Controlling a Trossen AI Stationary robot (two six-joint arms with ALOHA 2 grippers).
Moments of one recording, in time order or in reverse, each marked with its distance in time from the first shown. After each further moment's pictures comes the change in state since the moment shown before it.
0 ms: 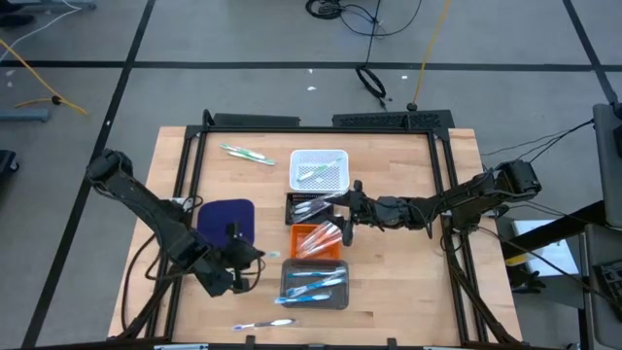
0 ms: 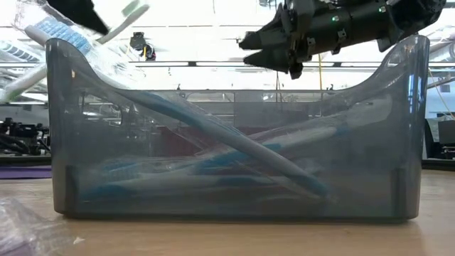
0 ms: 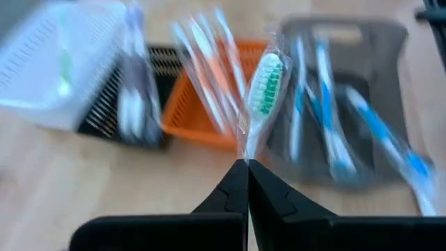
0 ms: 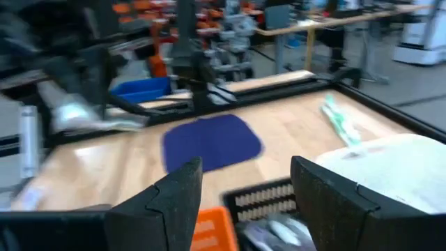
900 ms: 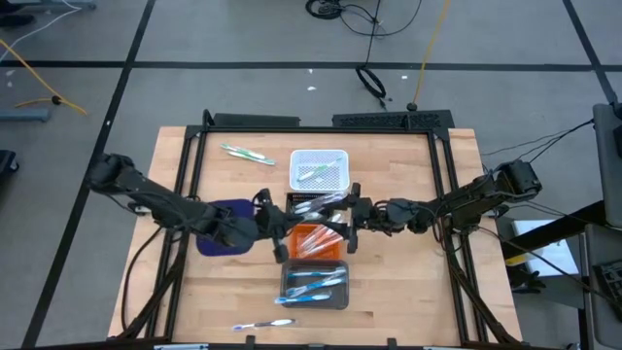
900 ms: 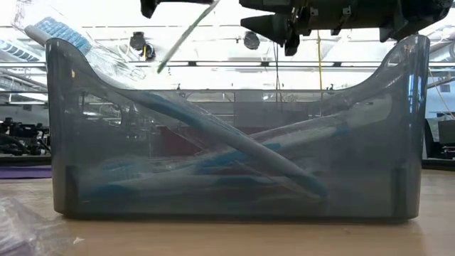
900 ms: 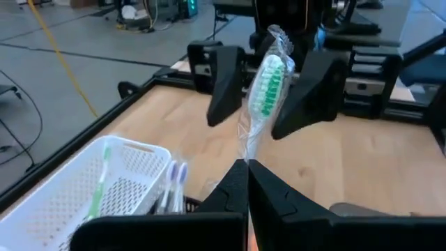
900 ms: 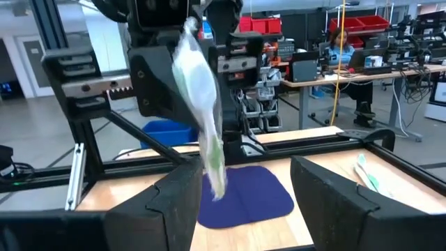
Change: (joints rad) left arm 0.321 0.054 0.051 0.587 0.003 0.424; right arm 0.052 0.000 0.000 0.215 -0.044 -0.106
